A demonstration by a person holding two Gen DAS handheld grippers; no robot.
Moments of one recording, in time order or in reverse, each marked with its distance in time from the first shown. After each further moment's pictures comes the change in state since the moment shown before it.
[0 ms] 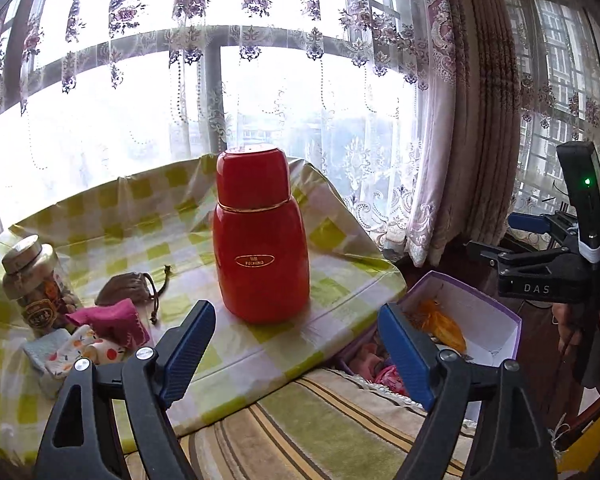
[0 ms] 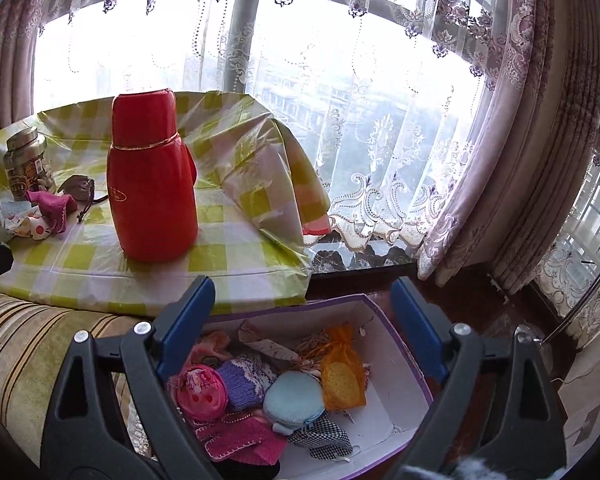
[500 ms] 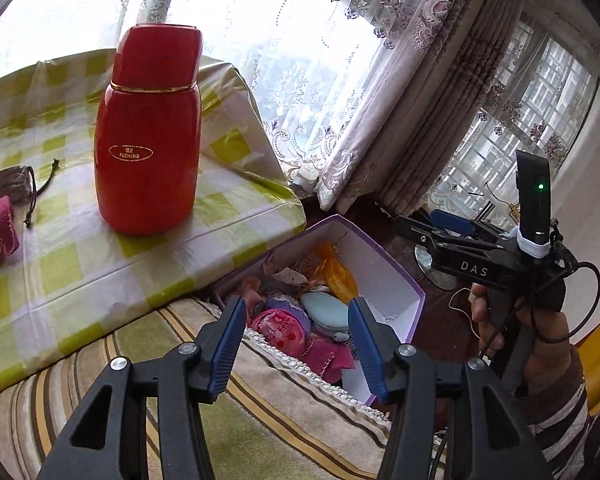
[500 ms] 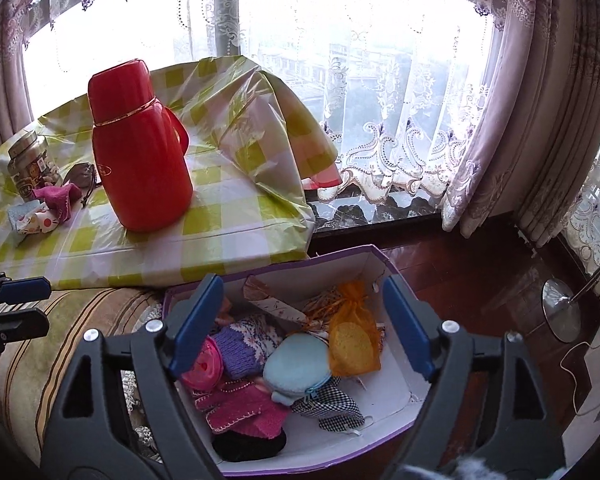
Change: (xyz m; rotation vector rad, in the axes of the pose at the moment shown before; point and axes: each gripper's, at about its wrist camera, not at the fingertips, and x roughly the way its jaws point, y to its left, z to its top) left arm 0.052 -0.036 -0.016 -0.193 0.290 -0.368; right arm 0.030 -0.042 -0.021 0.099 0.178 0.088
